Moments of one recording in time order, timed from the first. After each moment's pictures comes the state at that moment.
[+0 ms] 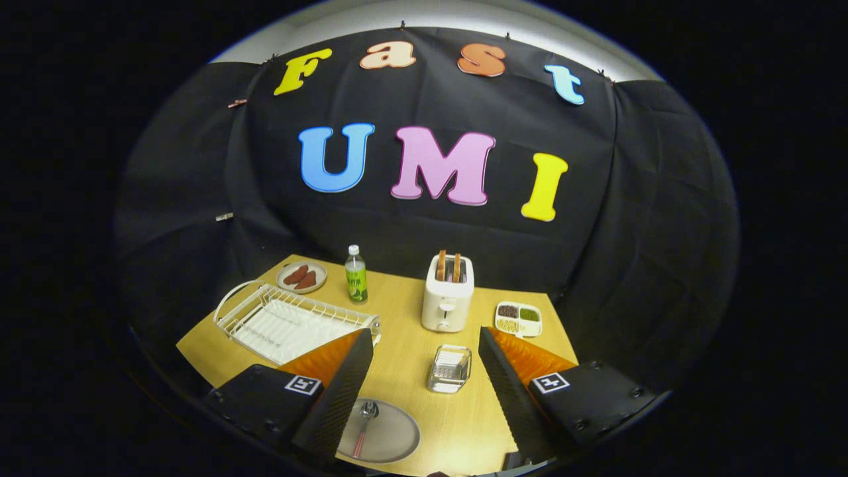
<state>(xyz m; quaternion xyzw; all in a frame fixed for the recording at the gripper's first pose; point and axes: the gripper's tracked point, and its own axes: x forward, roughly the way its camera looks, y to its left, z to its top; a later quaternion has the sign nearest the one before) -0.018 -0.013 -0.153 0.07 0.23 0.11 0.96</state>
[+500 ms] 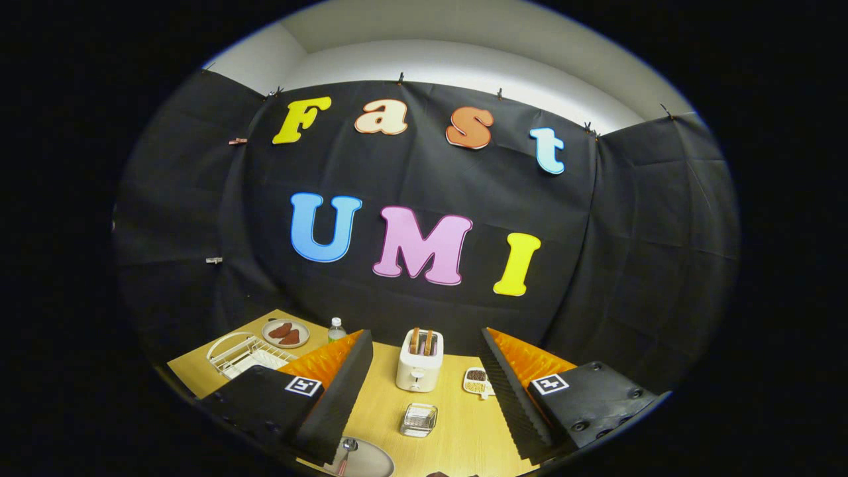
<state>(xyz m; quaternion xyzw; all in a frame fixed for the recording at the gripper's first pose) -0.006 -0.059 -0.042 0.06 0.09 0.07 0.99</state>
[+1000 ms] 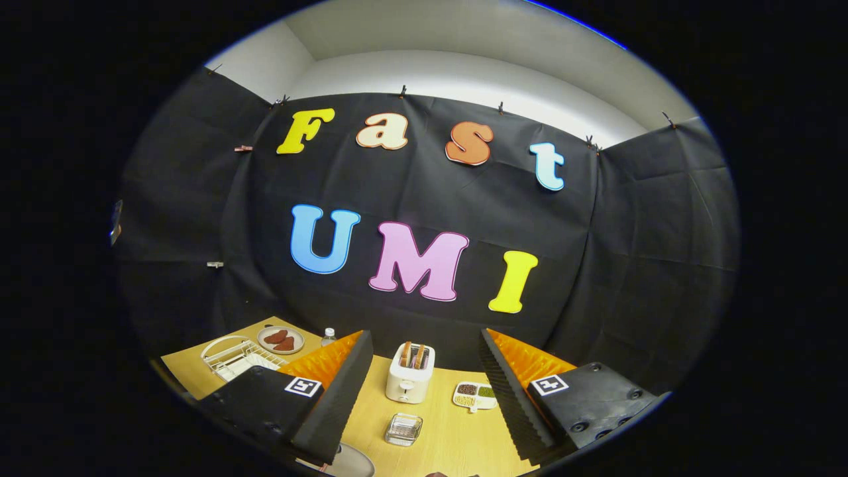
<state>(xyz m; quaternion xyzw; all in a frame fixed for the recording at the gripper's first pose) 0.002 -0.085 -0.041 0.06 0.07 0.09 0.99</state>
